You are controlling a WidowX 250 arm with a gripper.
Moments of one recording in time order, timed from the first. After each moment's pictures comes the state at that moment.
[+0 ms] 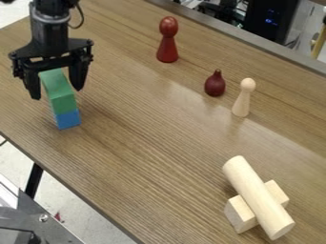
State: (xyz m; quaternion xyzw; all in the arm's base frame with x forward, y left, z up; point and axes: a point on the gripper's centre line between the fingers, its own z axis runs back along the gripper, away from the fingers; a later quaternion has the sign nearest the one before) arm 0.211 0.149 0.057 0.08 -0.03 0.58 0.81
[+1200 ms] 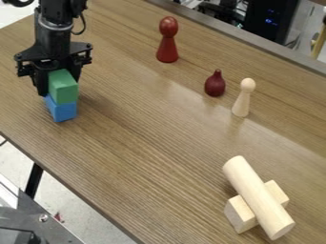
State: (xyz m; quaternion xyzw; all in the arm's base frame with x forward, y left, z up) arm 0.216 0.159 0.038 0.09 -0.01 0.58 0.81
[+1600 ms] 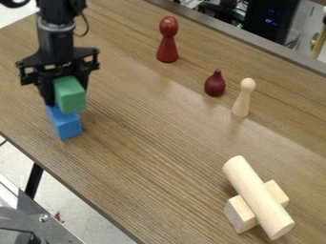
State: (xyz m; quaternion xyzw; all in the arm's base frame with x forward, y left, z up) arm 0.209 0.125 0.060 0.05 0.01 0.56 0.83
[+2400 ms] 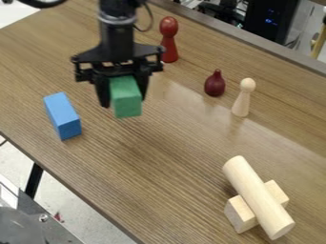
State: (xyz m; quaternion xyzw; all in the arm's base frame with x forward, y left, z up) arm 0.238 0.041 0.079 0.00 -0.02 0.44 0.90
